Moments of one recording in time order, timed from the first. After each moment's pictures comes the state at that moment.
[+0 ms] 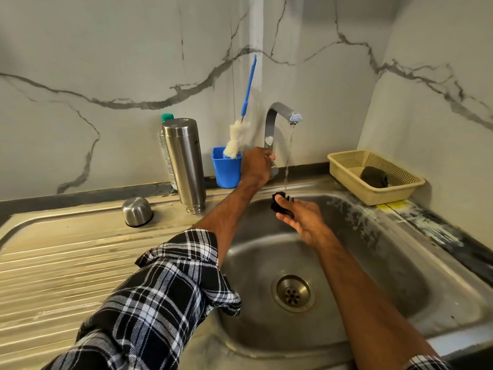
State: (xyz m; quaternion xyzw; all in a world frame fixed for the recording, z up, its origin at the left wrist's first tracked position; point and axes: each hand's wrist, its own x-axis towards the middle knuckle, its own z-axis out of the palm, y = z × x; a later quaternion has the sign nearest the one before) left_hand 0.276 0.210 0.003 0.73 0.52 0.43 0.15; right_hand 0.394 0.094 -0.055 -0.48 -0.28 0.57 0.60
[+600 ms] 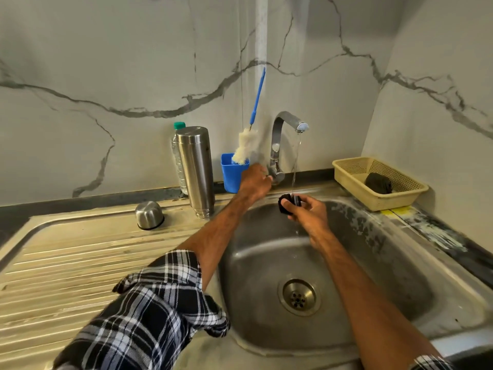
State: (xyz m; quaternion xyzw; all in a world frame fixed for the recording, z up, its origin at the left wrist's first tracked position) left_hand 0.247 0.185 -0.004 0.71 0.55 0.37 0.23; right_hand 0.389 0.092 -0.049 -0.57 -0.40 0.41 0.59
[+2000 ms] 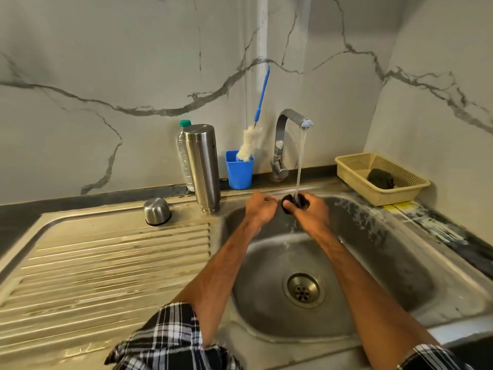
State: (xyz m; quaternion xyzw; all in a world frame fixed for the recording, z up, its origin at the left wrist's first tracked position) left_hand 0.245 0.124 -0.044 0.59 0.58 0.37 0.42; right_hand 0.381 0.079 -0.047 -0.63 -0.54 0.24 0.50
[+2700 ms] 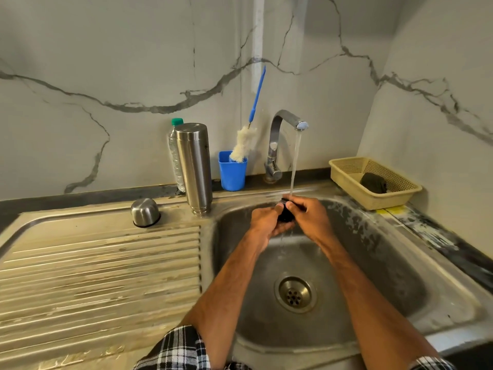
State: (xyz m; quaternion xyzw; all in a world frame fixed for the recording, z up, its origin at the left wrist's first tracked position) left_hand 0.273 0.094 -0.052 0.35 0.45 0.46 0.68; right_hand 0.405 0.084 -0.048 -0.60 -0.63 0.22 0.45
